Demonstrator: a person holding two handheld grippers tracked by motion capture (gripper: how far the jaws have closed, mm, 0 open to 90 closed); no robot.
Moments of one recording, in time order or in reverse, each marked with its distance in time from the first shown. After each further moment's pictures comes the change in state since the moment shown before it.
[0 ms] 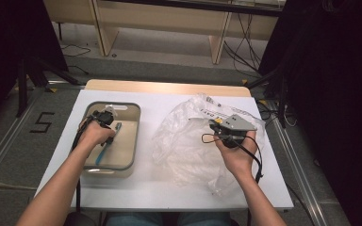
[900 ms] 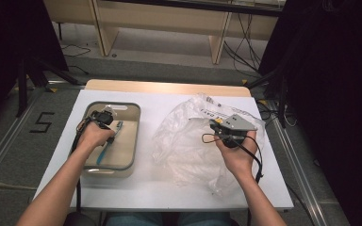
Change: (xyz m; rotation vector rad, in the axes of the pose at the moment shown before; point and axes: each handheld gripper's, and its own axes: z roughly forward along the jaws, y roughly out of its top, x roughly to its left) left arm 0.000 -0.004 -0.004 -0.067 -0.026 0.005; right arm -0.001 0.000 0.000 0.002 -0.001 0.003
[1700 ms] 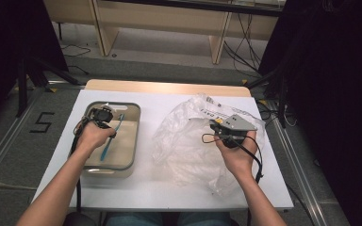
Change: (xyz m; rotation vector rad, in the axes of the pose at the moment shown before) left arm -0.006 -0.003 -0.018 -0.137 -0.008 0.010; right arm 0.000 0.000 0.000 -0.001 -0.001 0.000
